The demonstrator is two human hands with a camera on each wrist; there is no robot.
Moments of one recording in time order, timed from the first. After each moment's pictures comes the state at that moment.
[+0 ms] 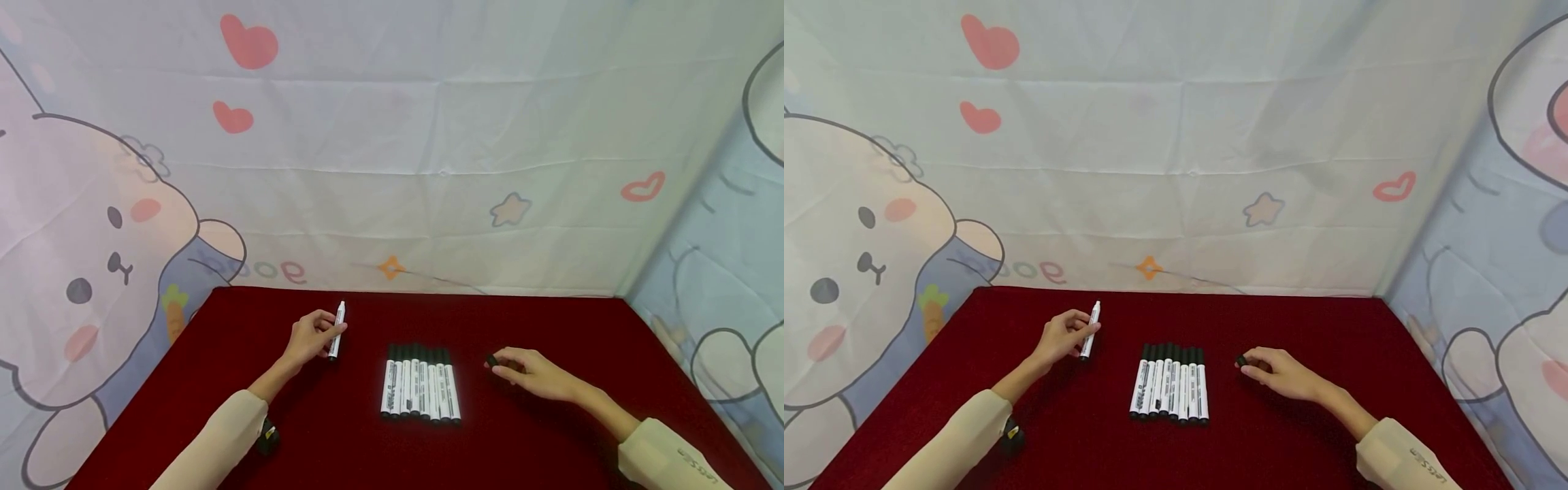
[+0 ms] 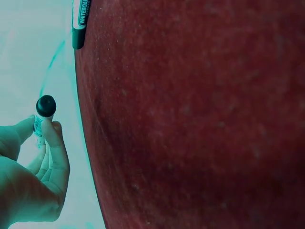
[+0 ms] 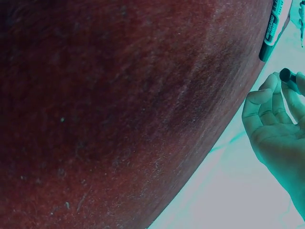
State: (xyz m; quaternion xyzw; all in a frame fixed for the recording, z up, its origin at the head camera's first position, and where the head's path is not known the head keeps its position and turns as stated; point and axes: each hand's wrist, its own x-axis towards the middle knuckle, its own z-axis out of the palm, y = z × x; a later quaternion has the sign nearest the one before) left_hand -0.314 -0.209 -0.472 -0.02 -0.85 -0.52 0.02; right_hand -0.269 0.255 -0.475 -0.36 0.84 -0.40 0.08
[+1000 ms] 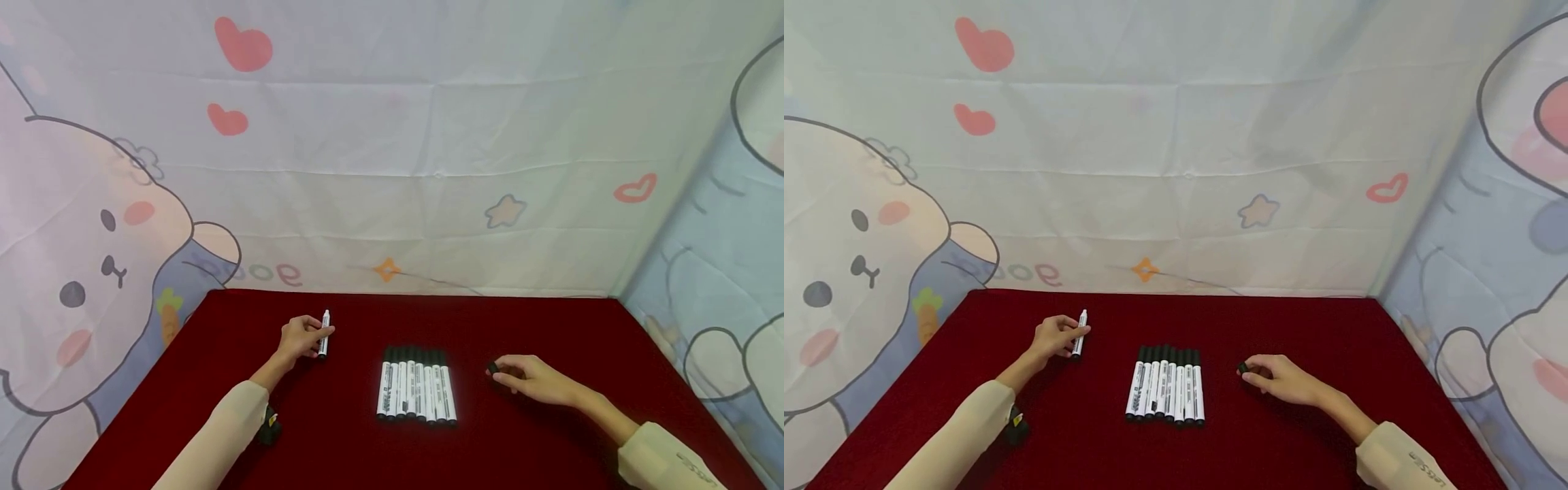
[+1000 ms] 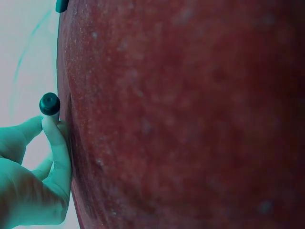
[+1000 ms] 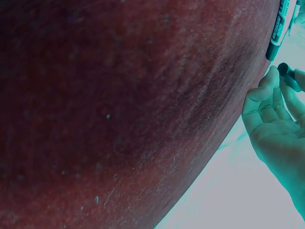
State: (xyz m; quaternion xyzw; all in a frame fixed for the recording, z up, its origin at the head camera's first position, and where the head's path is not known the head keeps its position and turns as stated) left_hand -0.338 -0.225 -0.490 0.06 -0.85 -0.52 -0.01; right_hand -0.265 0.265 -0.483 -0.33 0.85 -0.40 0.12
